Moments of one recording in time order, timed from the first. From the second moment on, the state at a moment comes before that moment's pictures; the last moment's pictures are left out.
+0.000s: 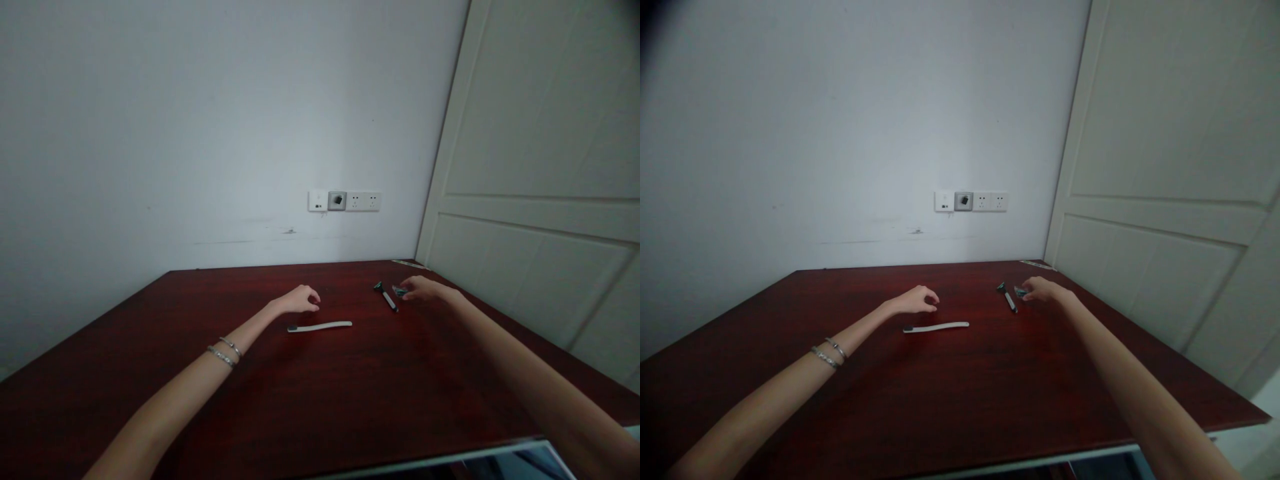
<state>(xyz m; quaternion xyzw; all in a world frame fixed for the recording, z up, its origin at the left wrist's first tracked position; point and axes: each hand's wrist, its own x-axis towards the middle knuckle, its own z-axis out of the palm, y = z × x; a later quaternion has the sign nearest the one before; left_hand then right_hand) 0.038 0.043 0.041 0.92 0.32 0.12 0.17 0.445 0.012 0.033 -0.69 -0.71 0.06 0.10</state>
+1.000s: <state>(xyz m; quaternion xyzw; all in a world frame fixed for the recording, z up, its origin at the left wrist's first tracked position) -0.042 0.083 0.002 0.83 0.49 0.24 0.08 0.235 -0.033 0.045 -0.41 -0.91 0.01 0.05</state>
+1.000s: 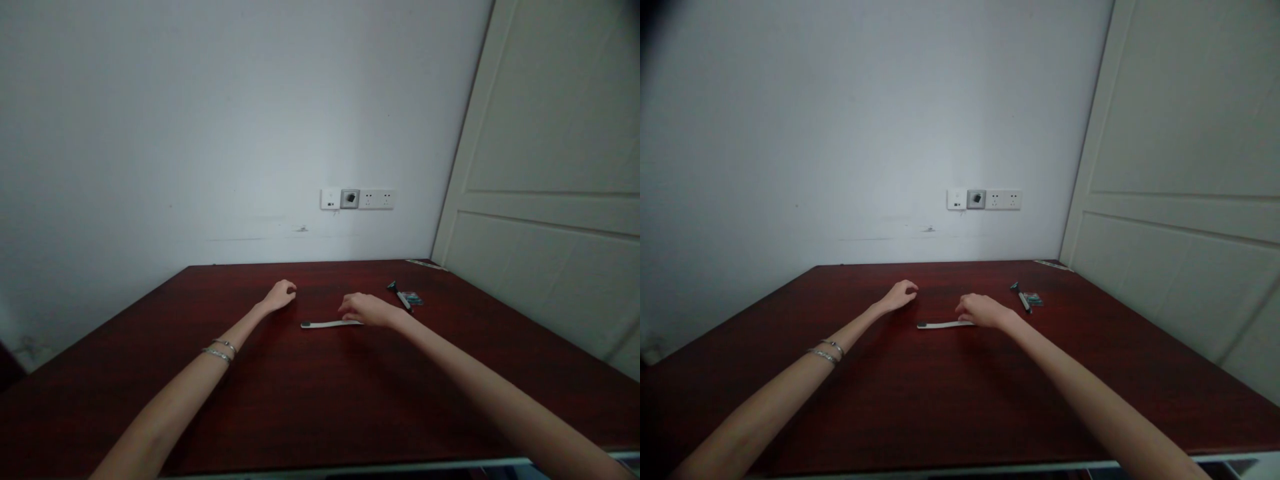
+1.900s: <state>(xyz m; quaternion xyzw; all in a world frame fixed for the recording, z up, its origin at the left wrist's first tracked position) -0.077 0.105 -0.019 0.75 0.57 0.33 0.08 0.377 -0.026 0.040 -0.82 -0.51 0.00 0.26</state>
